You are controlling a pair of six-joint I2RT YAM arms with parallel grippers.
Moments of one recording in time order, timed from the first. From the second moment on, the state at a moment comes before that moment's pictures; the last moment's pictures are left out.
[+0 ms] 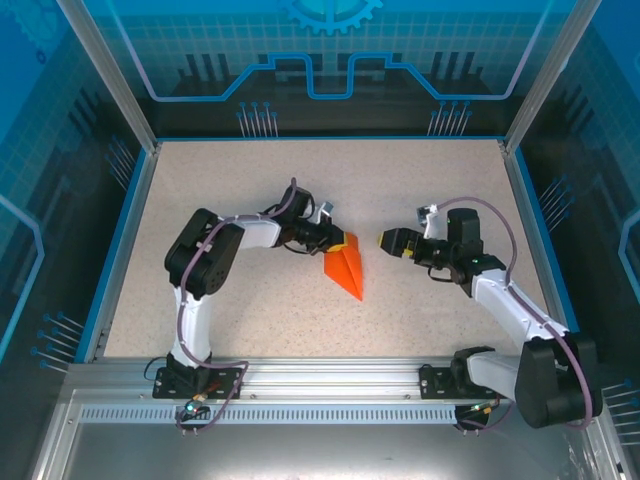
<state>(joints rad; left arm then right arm) -0.44 2.06 1.19 0.05 0.83 -0.87 0.11 1.15 0.61 -0.12 -0.74 0.55</state>
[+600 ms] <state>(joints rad) -0.37 1.72 1.44 0.05 0.87 -0.88 0.00 1.24 0.65 0.49 -1.05 0.94</state>
